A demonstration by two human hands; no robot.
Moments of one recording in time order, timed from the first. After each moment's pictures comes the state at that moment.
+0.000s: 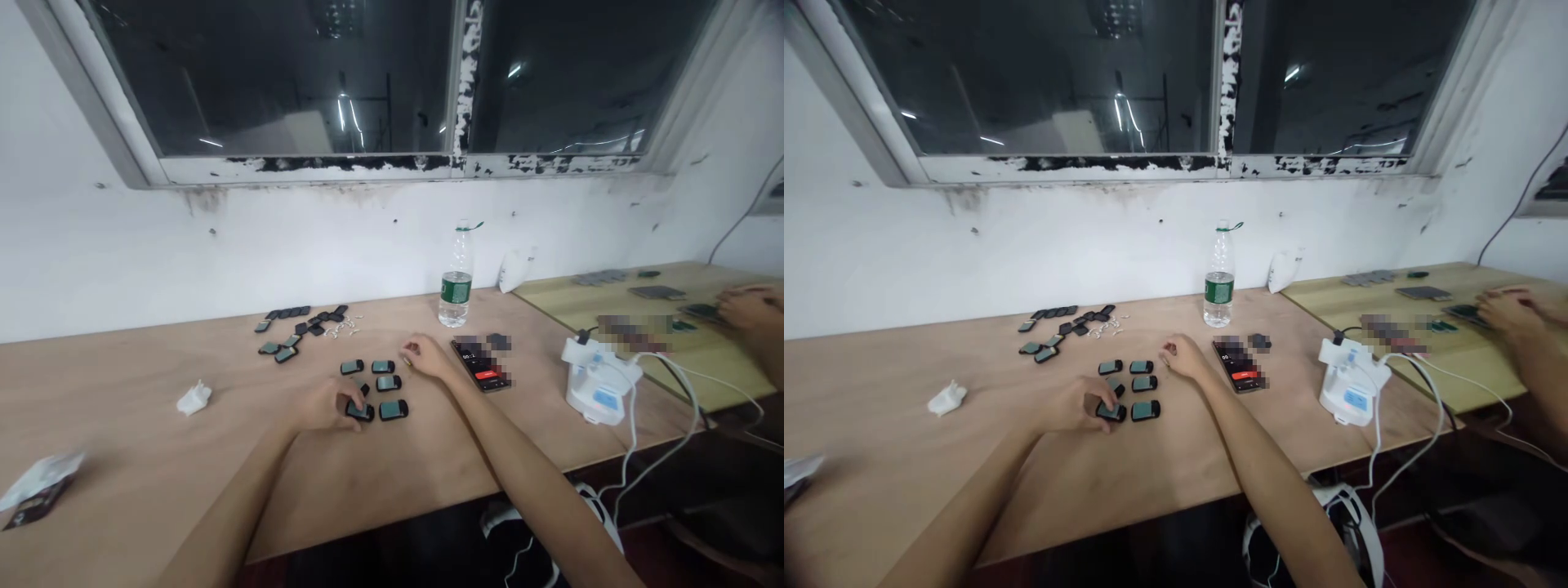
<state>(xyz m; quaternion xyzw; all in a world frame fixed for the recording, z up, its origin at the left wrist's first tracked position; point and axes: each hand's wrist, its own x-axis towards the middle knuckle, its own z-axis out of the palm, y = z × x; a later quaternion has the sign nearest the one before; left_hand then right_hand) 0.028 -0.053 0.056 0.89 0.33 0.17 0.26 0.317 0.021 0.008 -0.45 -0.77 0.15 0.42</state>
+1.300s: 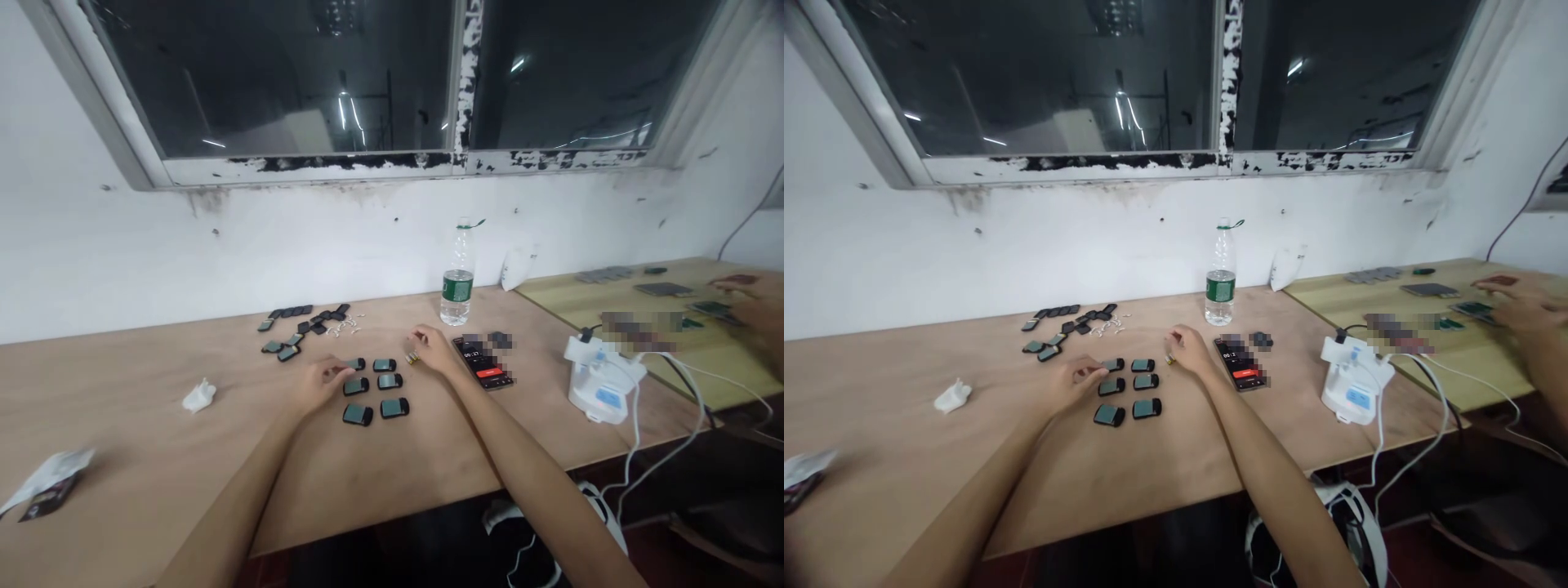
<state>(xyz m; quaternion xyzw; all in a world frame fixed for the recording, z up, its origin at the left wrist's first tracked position) 0.019 -0.035 0.042 0.80 0.49 0.33 0.14 0.322 0.019 0.017 -0.45 -0.72 0.16 0.50</state>
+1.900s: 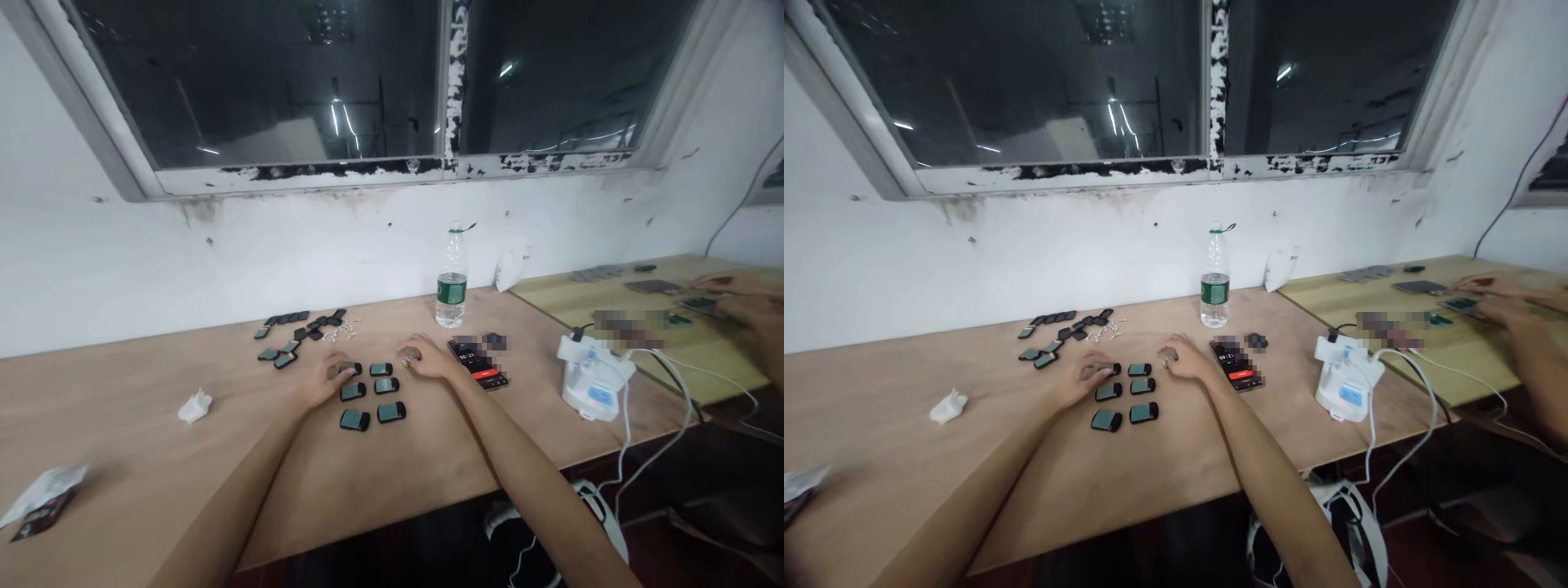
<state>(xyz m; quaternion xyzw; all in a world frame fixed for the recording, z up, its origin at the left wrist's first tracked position) 0.024 -0.005 0.037 0.82 0.43 0.33 0.17 0.334 0.019 0.011 -0.41 -0.82 0.14 0.36</state>
